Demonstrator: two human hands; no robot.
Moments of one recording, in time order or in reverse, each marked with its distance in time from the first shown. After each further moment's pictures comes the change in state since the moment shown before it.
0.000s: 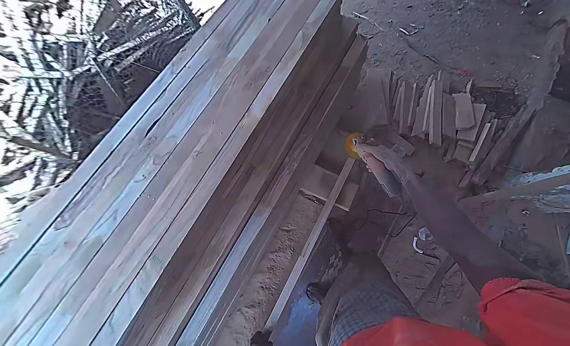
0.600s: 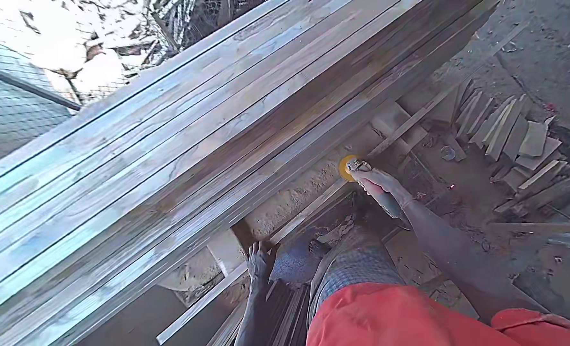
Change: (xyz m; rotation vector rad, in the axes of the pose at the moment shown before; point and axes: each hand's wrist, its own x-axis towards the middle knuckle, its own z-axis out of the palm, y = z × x) left_hand 0.052 -0.255 0.133 -0.209 0.729 0.310; right_hand -0.274 0.178 0.320 -0.384 -0.385 -0.138
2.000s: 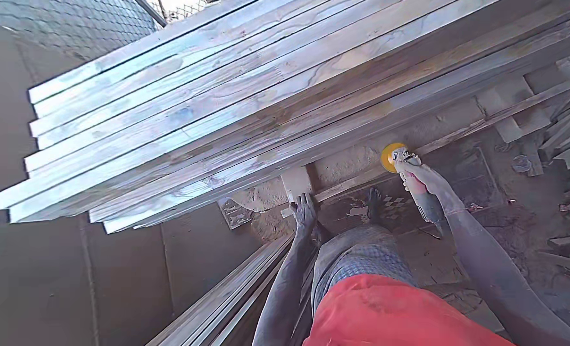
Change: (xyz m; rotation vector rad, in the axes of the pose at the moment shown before) left_hand -0.018 -0.112 0.007 -0.054 -0.028 -0.087; right_hand -0.044 -0.007 0.210 -0.014 0.005 0.015
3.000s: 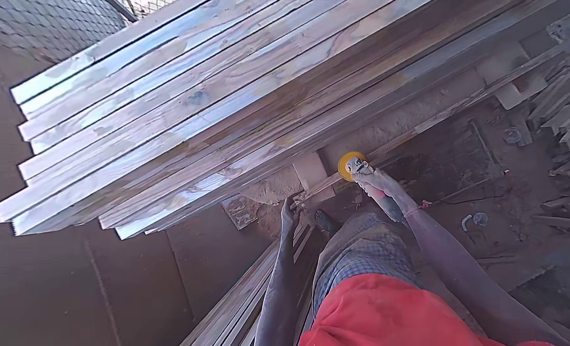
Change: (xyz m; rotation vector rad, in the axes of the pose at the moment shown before) left_hand -0.025 -0.176 0.016 -1.052 0.026 0.078; right_hand -0.057 0.014 0.211 -0.091 -0.126 -0.053
